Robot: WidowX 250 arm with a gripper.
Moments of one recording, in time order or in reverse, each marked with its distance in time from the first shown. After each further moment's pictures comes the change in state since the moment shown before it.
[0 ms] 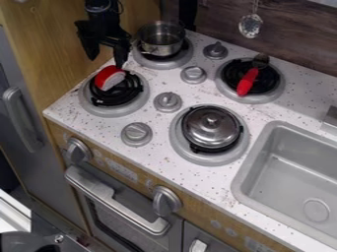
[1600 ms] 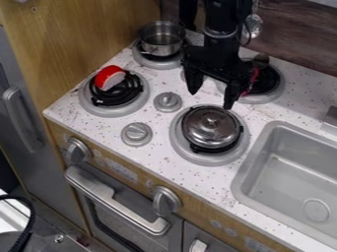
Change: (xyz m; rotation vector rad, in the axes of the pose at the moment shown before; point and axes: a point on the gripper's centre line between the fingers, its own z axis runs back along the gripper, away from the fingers) arm -0.054 -0.217 0.069 -0.090 0.034 -0.186
